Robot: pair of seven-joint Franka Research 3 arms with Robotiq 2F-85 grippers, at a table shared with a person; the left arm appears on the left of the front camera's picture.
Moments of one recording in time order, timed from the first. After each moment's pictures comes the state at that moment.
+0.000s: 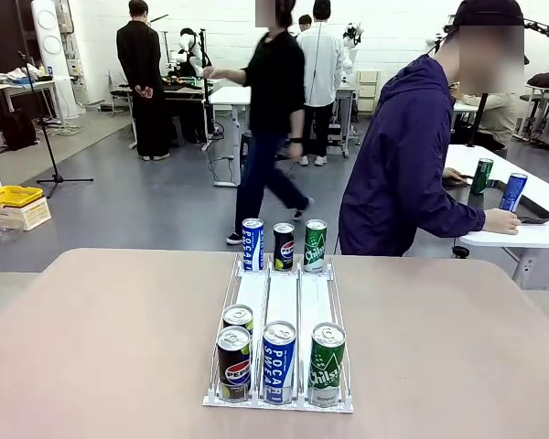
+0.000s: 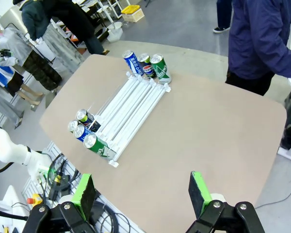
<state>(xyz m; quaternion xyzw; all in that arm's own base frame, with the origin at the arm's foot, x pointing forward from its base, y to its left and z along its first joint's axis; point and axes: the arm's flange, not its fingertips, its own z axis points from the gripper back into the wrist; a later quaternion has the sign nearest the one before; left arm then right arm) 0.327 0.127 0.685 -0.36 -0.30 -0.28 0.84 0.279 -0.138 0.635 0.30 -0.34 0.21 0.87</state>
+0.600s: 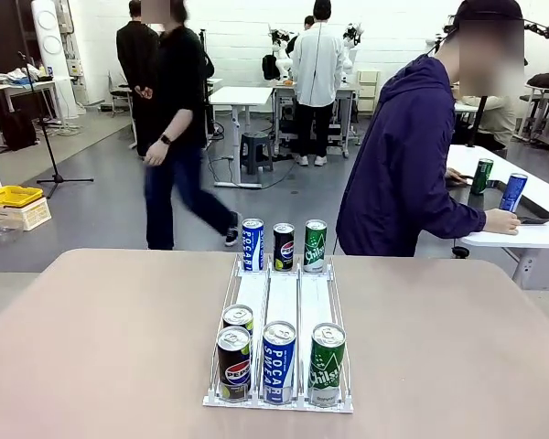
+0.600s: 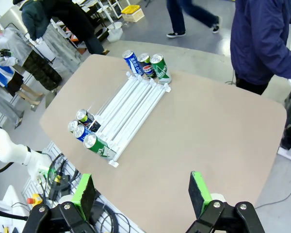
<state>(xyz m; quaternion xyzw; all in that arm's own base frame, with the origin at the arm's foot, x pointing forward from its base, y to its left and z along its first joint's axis) 0.327 0.128 0.685 -0.36 -0.30 -0.28 0.84 0.279 -0.138 0.635 0.30 -0.34 0.21 0.87</state>
